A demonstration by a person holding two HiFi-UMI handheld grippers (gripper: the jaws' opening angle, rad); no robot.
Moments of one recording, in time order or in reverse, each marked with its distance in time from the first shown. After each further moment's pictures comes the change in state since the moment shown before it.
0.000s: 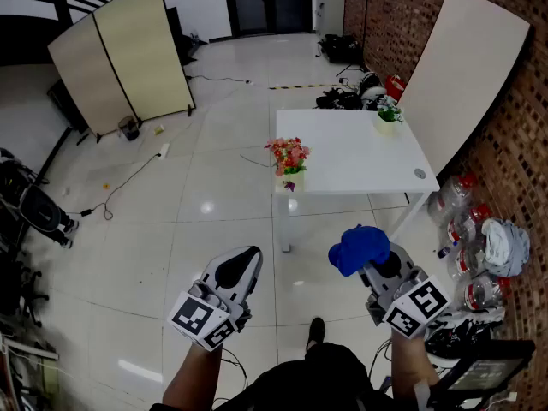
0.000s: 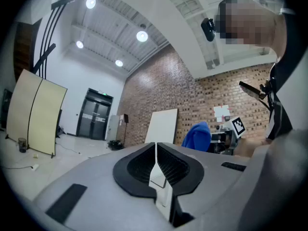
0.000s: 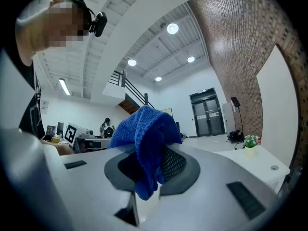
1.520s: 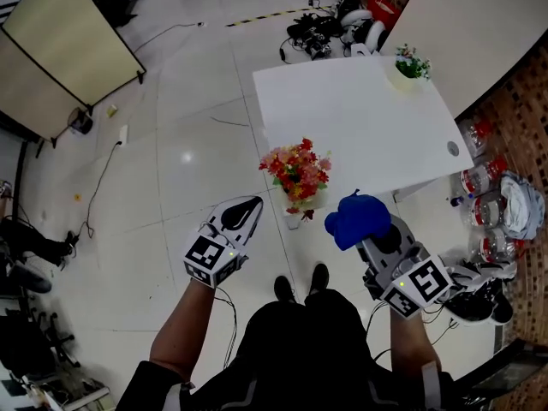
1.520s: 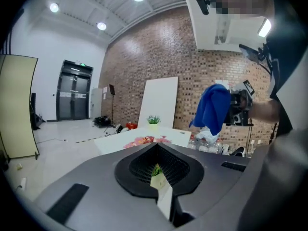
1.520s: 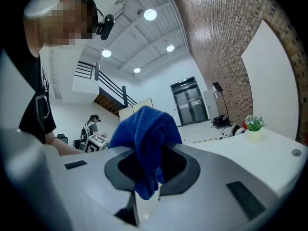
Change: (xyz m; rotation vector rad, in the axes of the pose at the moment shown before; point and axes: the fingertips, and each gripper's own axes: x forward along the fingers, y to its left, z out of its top) left arm 0.284 0.314 -0.160 0.073 0.337 -0.266; right arm 0.274 -0.205 -0.080 0.138 0.094 -0.203
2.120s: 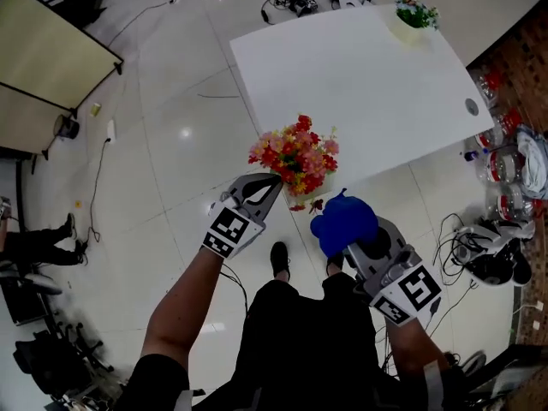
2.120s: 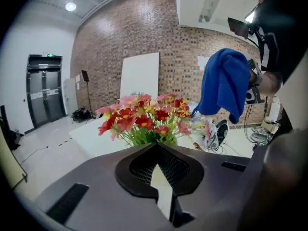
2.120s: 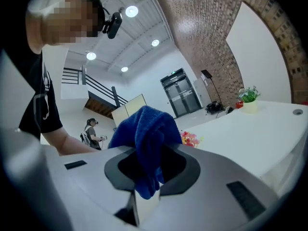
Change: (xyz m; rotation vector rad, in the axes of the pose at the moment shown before) left arm 0.095 0.016 -0.099 0.183 0.206 -0.225; right arm 0.043 0.001 -0.089 0.154 0.044 -0.047
